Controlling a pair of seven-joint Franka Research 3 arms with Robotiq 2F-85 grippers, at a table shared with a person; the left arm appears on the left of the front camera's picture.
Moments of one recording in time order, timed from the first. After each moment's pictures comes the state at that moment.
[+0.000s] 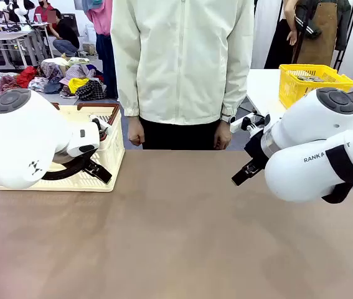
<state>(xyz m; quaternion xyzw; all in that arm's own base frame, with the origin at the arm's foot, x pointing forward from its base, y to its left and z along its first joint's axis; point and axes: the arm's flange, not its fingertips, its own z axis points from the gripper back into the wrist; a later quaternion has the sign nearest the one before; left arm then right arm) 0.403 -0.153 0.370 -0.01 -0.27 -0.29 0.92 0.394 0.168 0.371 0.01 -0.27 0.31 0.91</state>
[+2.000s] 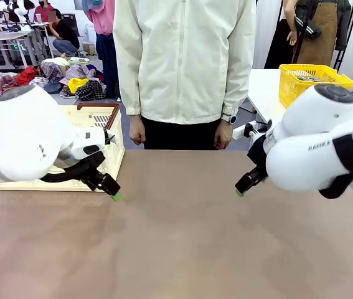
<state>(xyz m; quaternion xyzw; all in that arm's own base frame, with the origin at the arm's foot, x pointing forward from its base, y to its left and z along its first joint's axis) 0.371 -0.179 0.374 -0.15 -0.14 -0.30 0.93 0.377 0.162 0.371 0.06 -0.16 0.27 0.95</state>
